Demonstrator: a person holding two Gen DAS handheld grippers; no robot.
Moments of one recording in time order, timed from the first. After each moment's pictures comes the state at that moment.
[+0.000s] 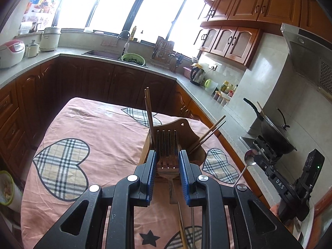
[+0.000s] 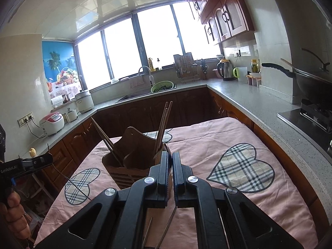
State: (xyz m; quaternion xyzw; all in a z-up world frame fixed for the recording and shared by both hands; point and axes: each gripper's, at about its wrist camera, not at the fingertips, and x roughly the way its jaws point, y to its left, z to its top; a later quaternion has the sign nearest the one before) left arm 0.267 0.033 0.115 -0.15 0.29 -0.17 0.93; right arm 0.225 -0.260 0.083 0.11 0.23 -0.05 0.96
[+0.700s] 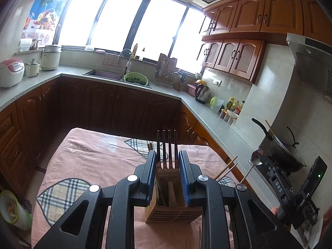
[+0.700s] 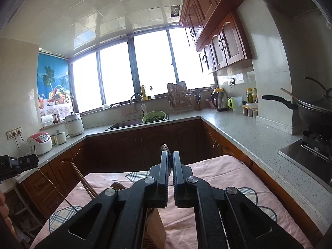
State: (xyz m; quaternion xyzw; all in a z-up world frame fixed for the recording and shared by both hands) left arm 0.339 0.031 0.132 -0.13 0.24 -0.15 0.95; right arm 0.294 -0.256 0.108 0.07 0.14 -0.09 0.98
